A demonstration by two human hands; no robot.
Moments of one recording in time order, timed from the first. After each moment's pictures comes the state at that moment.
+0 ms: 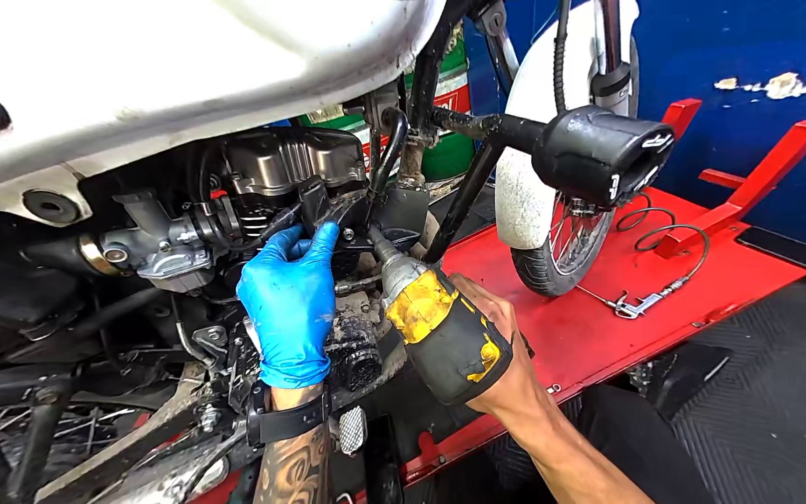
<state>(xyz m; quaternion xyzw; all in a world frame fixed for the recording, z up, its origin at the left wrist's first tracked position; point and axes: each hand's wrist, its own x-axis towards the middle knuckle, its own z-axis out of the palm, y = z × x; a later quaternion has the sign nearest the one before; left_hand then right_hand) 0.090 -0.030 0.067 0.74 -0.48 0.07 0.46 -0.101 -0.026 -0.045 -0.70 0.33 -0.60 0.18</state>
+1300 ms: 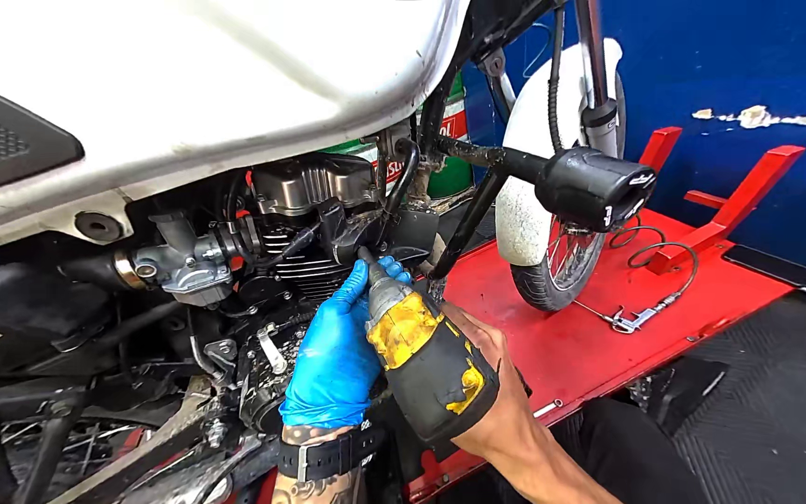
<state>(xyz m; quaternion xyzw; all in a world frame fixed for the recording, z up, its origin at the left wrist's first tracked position) 0.058 0.002 0.063 0.39 -0.31 -0.59 0.64 -0.081 0.004 -0.027 -0.68 0.33 -0.62 0.21</state>
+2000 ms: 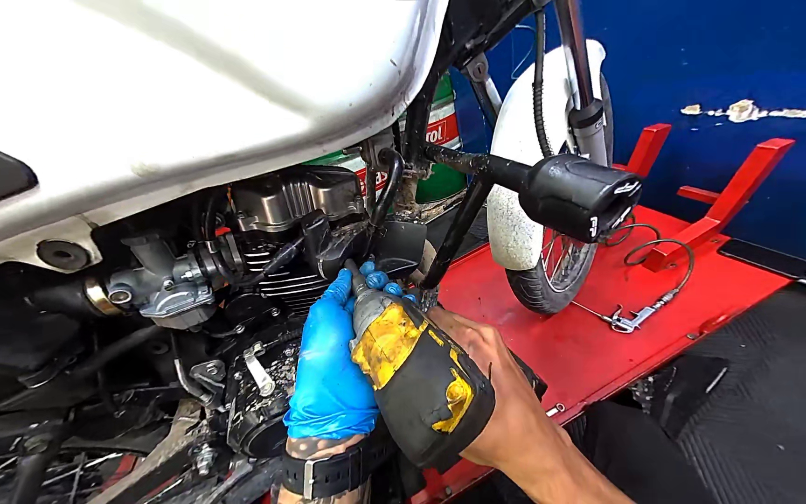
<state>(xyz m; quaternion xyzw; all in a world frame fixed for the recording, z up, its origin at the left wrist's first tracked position) 0.040 -0.012 0.078 0.41 -0.26 -0.56 0.67 -0.098 -0.003 -0.009 -0.73 0.34 -0.57 0.18</state>
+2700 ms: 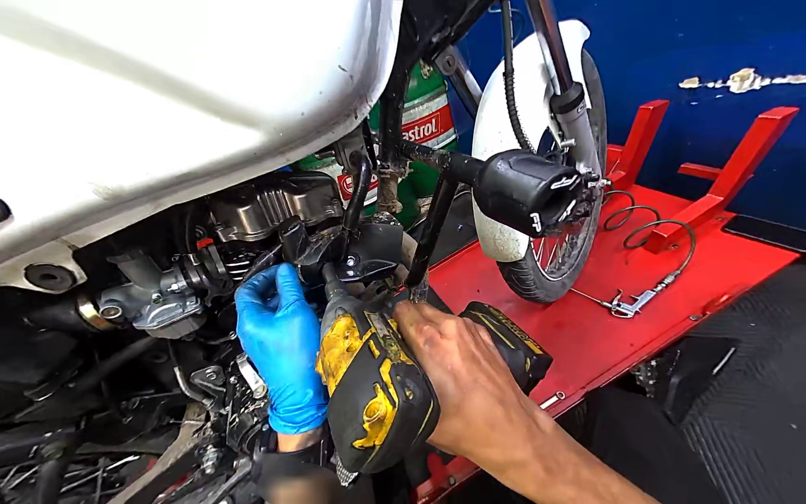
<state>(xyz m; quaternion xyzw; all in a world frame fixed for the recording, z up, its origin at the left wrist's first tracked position) 0.067 -0.018 0.051 0.70 -0.45 0.04 0.56 -0.106 -0.002 0.016 -0.80 0.42 -0.41 0.12</state>
